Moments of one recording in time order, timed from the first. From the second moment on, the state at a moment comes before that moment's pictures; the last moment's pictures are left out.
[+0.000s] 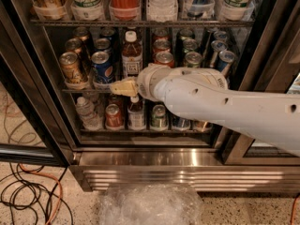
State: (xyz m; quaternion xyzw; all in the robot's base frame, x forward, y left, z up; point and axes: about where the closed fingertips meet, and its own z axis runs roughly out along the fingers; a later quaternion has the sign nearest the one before) arm 0.629 0.040 0.856 -0.29 0.78 0.14 0.54
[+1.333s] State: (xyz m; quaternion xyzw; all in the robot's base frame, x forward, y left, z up) arm 0.662 0.069 0.849 -0.28 0.77 0.15 0.55
